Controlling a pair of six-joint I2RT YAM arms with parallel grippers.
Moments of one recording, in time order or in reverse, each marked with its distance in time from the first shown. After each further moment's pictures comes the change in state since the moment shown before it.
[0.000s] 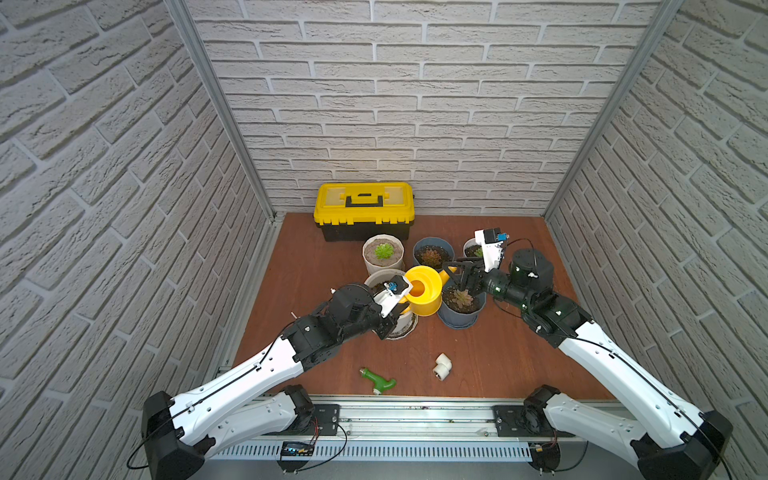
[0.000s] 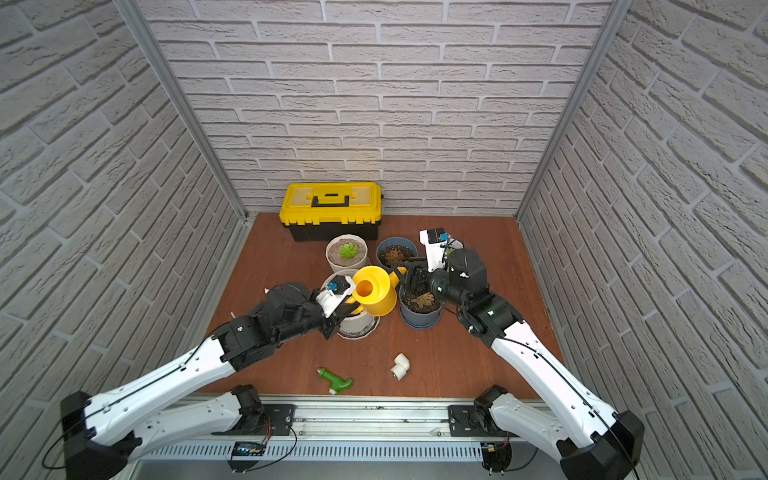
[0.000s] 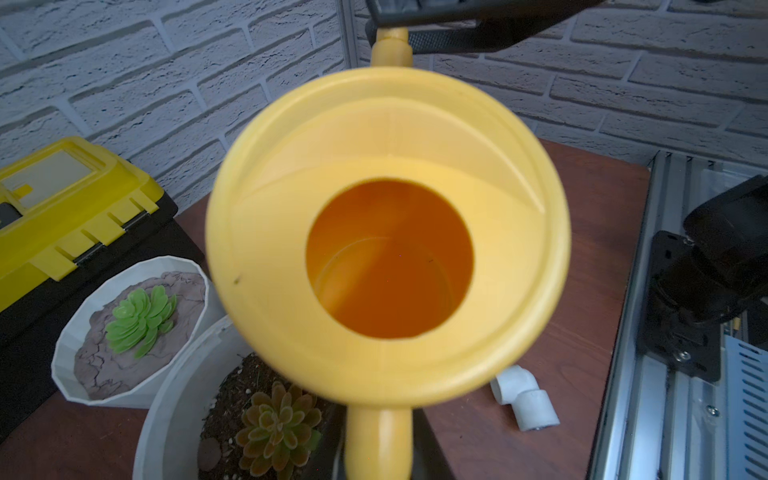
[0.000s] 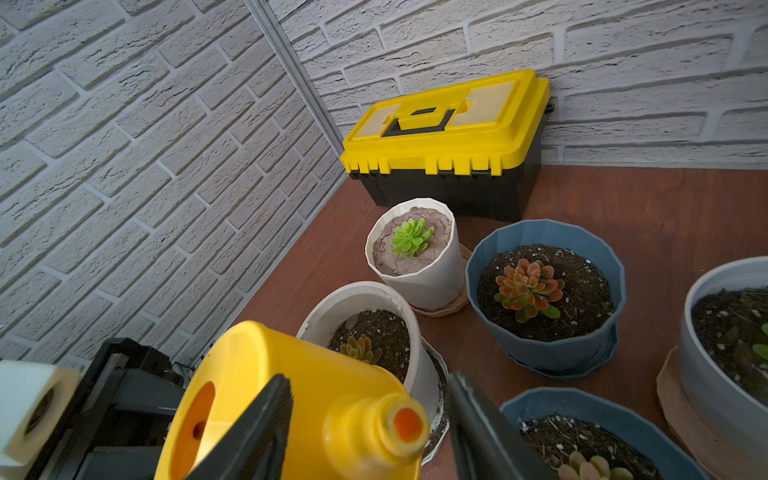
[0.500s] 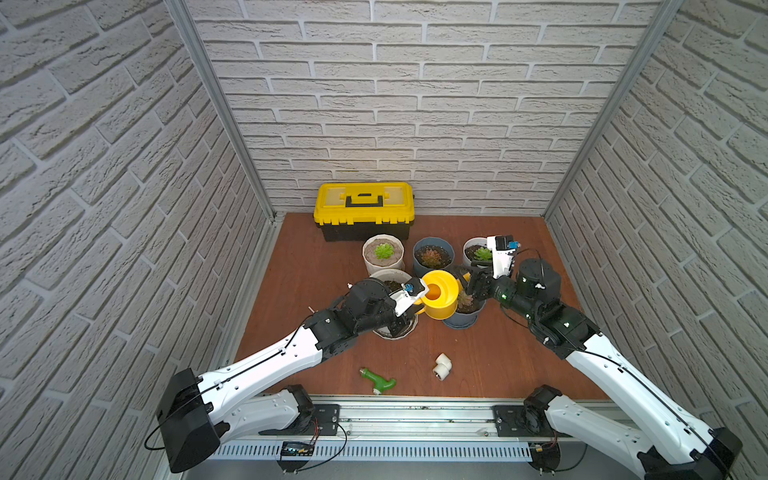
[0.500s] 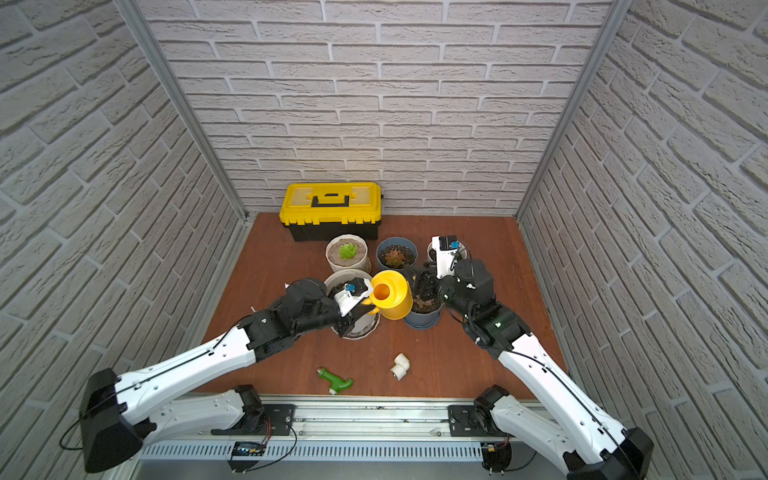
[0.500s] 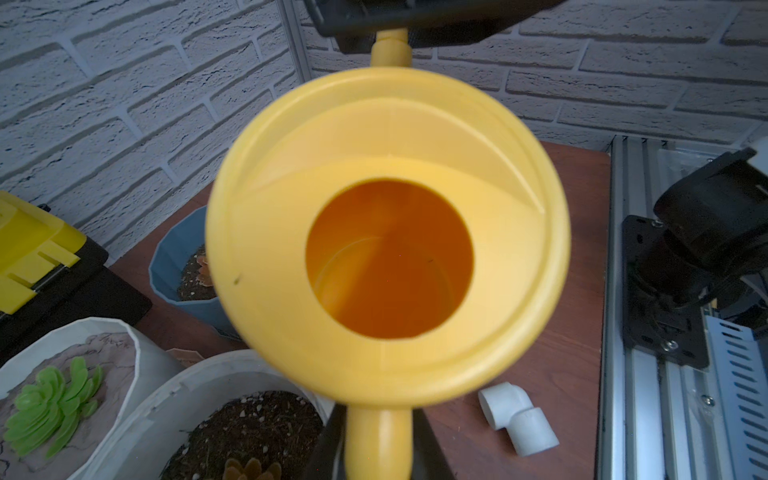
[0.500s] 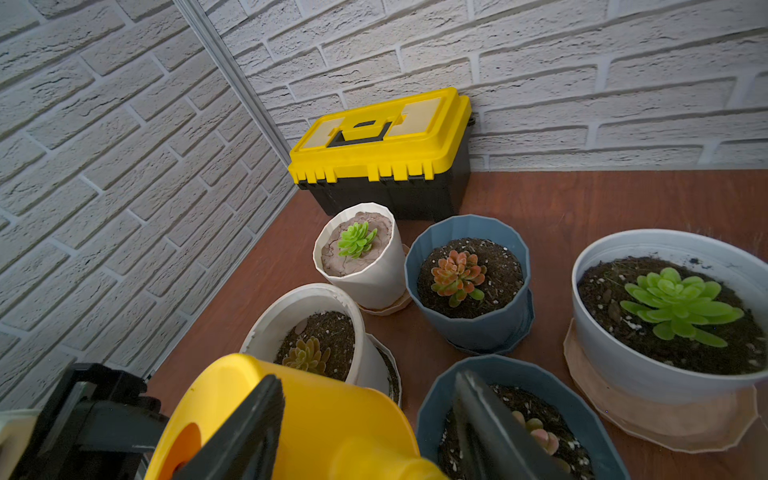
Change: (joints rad) left arm -0.001 0.130 -0.001 0.135 0.111 0.066; right arm -0.010 -0.076 -0.060 -0.045 0.173 -0.005
